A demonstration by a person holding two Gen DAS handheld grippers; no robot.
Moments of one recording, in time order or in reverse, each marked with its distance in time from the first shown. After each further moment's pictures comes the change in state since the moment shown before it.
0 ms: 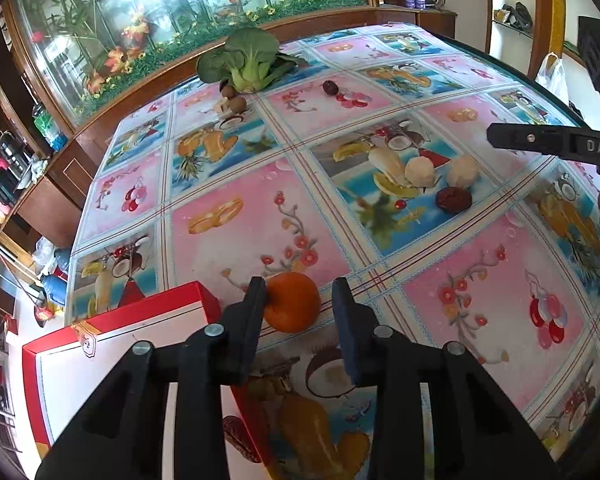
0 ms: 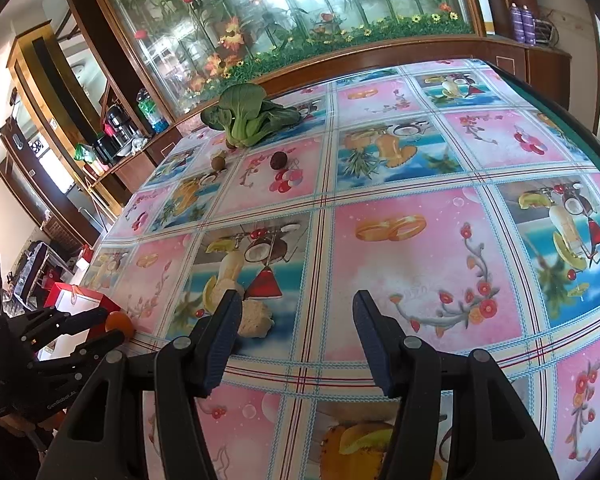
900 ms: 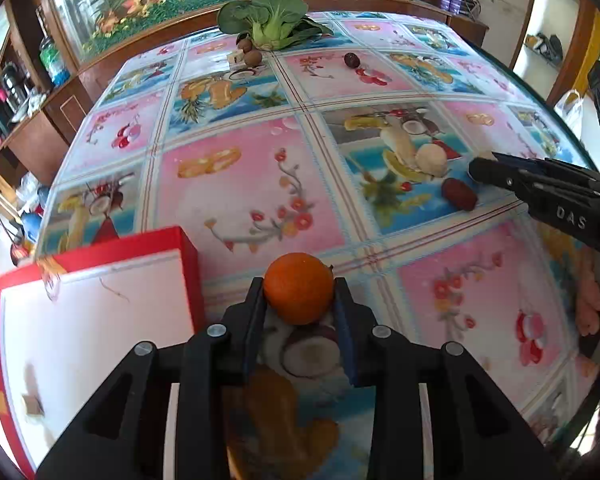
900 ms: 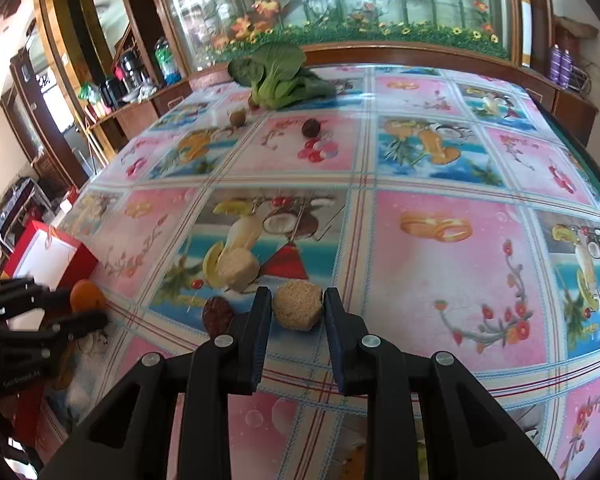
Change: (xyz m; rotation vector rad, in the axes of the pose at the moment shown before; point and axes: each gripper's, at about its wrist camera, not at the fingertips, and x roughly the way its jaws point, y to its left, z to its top) left arm 0.012 0.009 -0.009 -0.196 0.113 -0.075; right arm 0.027 0.032 -0.007 -0.187 0.060 -0.067
